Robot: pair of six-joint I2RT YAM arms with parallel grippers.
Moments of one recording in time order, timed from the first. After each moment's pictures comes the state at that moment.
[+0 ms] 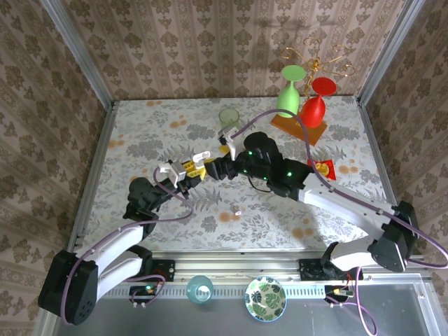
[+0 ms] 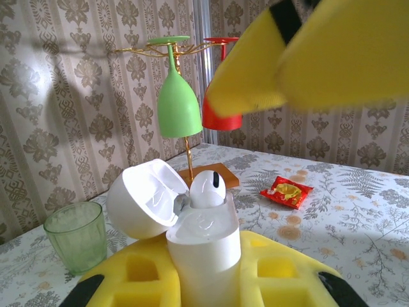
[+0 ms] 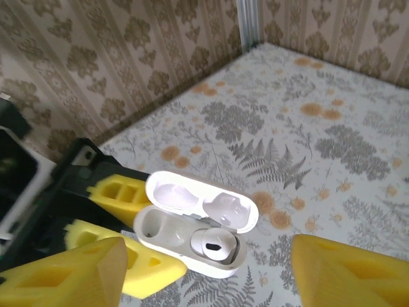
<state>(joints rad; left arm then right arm) -0.45 0.96 0.27 0.84 0.60 0.01 0.85 1.35 1.19 -0.16 -0.06 0.19</state>
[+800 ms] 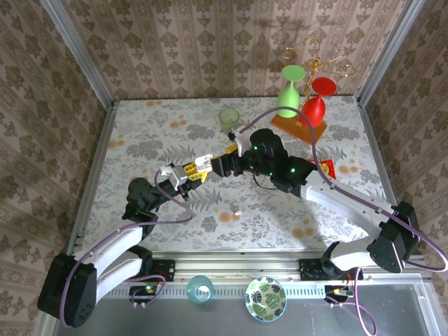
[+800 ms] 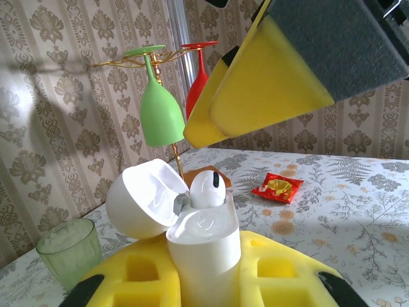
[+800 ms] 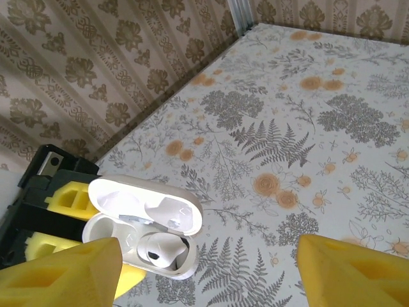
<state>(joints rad) -0.45 0.93 0.27 0.82 0.67 0.07 0.77 1.37 1.15 -0.19 -0.17 0.29</state>
